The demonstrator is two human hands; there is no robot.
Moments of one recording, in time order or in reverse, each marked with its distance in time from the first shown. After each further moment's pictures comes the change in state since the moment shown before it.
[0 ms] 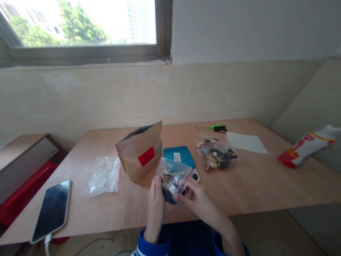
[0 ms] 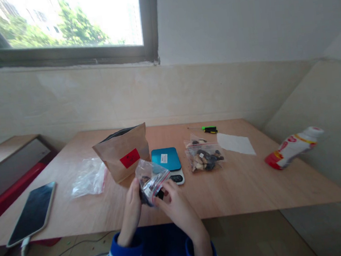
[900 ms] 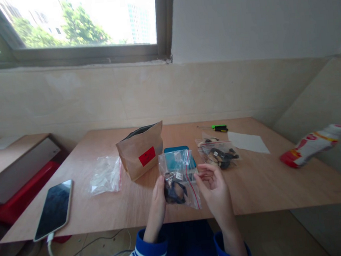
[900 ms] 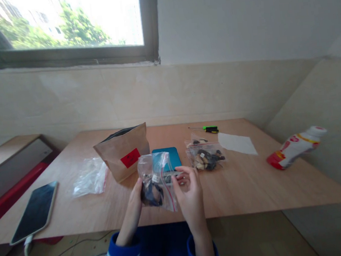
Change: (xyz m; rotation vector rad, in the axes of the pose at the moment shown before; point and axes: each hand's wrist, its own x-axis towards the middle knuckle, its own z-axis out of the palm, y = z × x) left_hand 0.004 -0.003 0.004 -0.171 -0.013 -0.166; right_hand 0.006 0.001 -0.009 0.112 0.628 -0.098
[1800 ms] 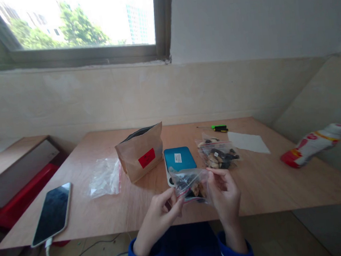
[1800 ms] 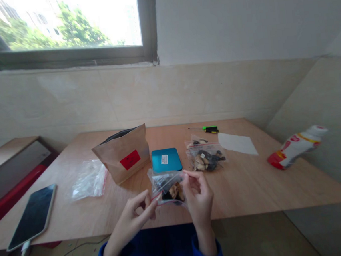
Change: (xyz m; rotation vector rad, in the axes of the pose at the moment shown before) left_hand -0.030 0.042 -0.014 0.592 -0.552 0.211; right_hand 0.003 0.003 -0.012 -0.023 0.168 0.030
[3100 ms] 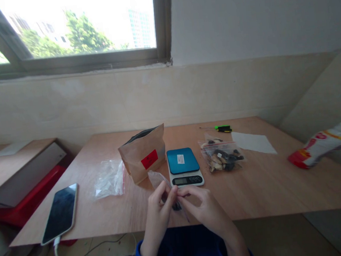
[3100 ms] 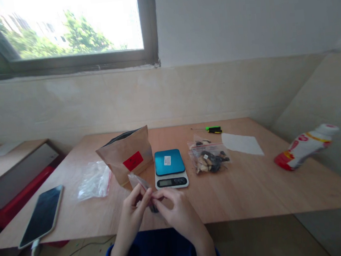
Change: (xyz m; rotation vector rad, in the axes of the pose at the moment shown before) left_hand 0.009 -0.005 0.008 -0.085 0.349 0.015; right_hand -0.016 -0.031 0.016 -0.074 -0.836 -0.017
